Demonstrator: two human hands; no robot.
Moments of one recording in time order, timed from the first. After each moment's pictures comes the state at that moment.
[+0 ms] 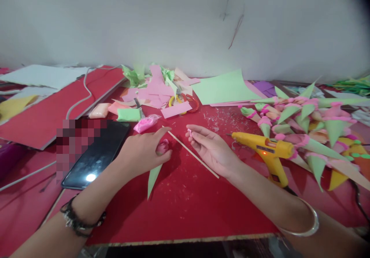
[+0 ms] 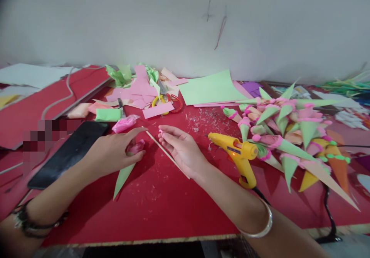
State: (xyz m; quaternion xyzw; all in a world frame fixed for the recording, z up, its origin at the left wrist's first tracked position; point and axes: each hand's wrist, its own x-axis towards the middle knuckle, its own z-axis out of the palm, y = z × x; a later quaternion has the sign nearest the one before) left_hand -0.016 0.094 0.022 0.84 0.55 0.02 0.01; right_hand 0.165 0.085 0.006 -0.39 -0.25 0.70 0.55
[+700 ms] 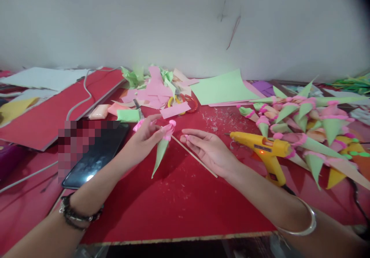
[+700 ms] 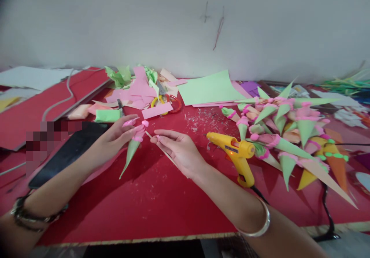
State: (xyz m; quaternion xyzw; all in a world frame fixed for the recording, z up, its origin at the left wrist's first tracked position) left_hand -0.011 0.102 0.019 0.61 0.49 0.37 0.50; right_hand 0.166 0.081 0.005 -0.37 -0.28 0.72 0.51
